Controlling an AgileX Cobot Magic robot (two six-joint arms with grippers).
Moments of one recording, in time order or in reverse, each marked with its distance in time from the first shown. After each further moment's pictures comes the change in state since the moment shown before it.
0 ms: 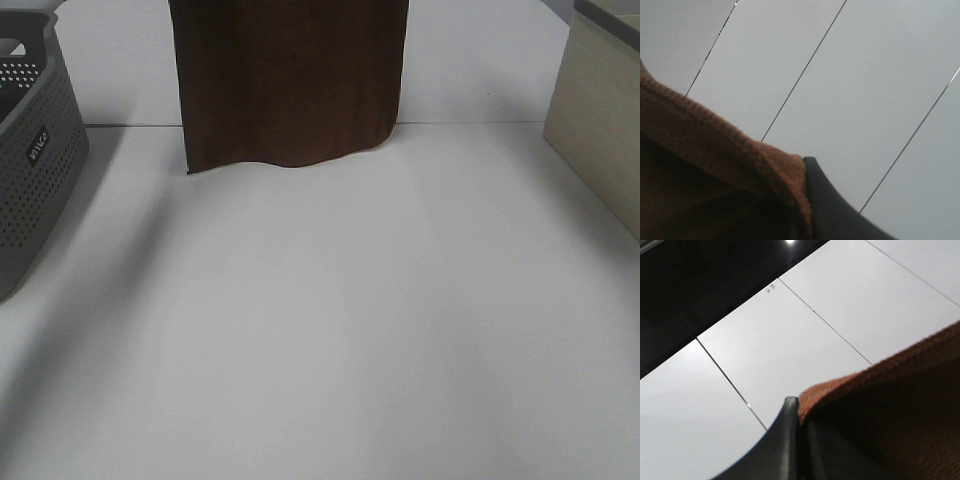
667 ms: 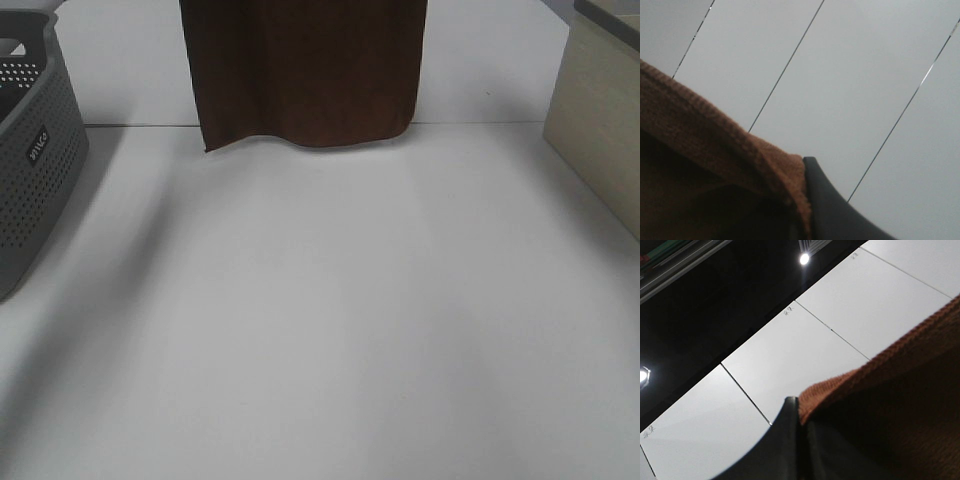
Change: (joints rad) left arm -0.003 0.000 -0.004 -0.218 -0.060 0.293; right arm 0.000 0.001 0.000 -0.006 -0.076 0.000
